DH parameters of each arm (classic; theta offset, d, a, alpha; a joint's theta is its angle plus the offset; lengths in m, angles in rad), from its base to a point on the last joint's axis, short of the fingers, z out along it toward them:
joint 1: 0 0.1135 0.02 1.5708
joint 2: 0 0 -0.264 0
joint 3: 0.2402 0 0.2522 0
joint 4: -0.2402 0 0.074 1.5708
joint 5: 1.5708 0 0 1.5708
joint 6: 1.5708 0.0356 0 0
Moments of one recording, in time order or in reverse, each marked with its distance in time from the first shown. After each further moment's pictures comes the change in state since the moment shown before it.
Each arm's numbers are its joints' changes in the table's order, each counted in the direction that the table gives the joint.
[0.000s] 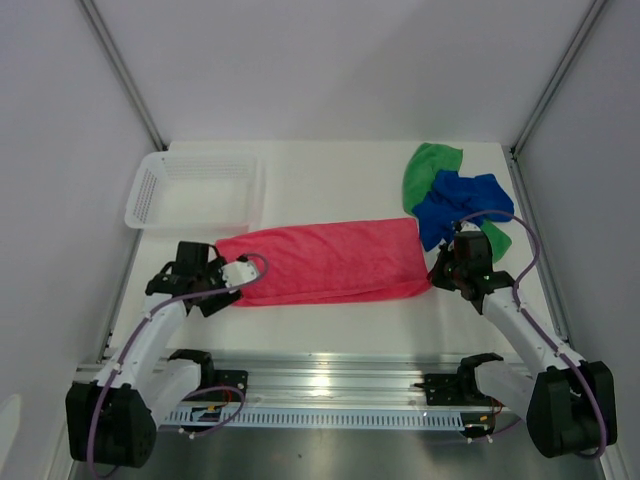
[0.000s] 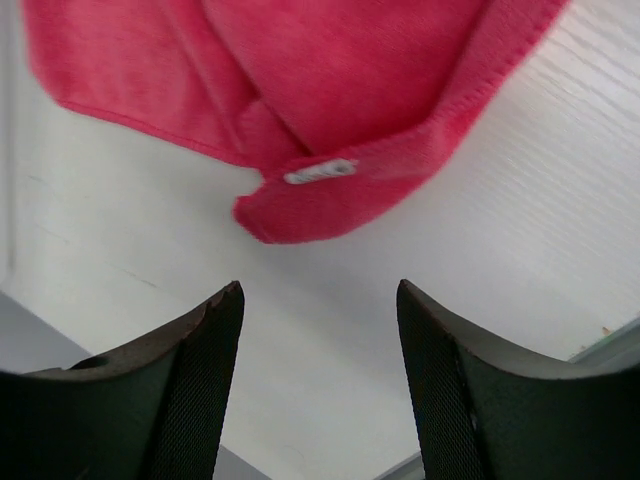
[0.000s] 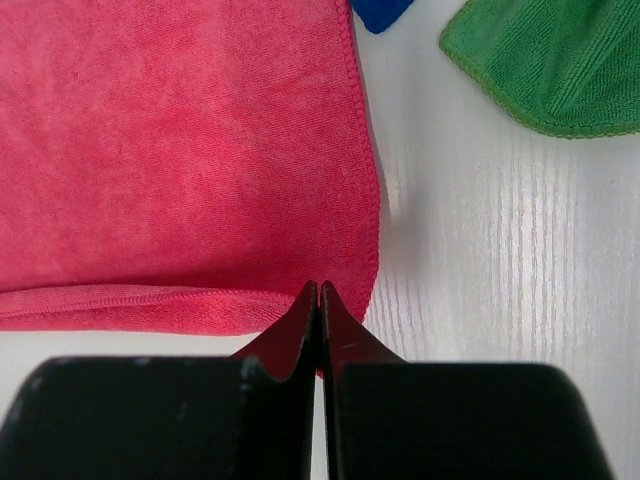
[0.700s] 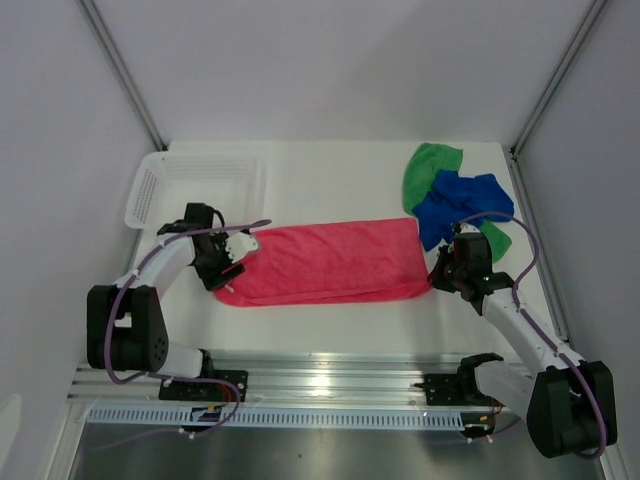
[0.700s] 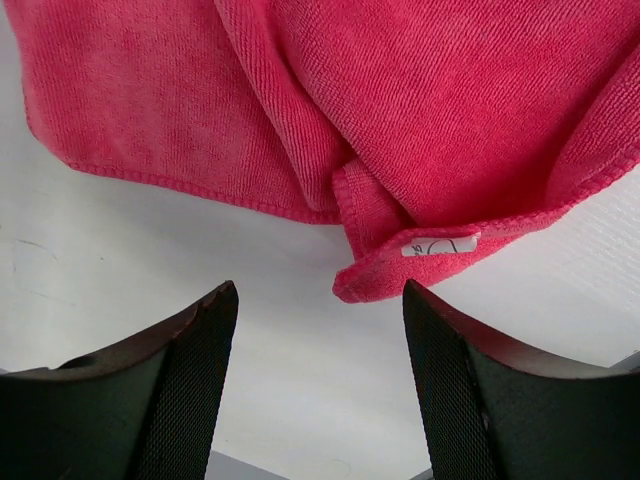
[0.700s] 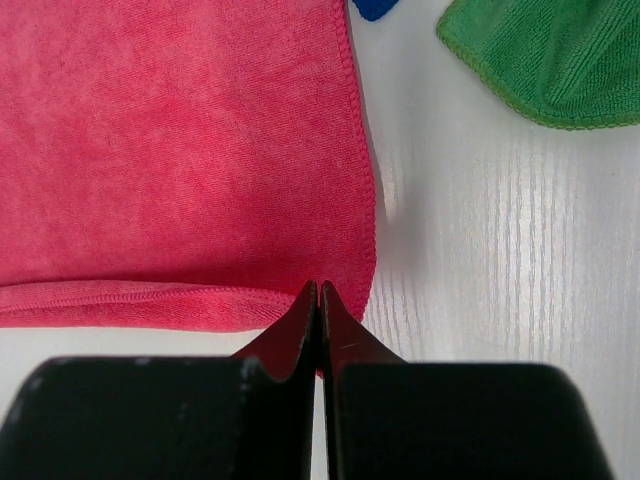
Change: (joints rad) left arm 0.072 -0.508 0.336 -0.055 0.049 0.037; right arm 0.000 0.002 -0.013 -0.001 -0.001 -0.008
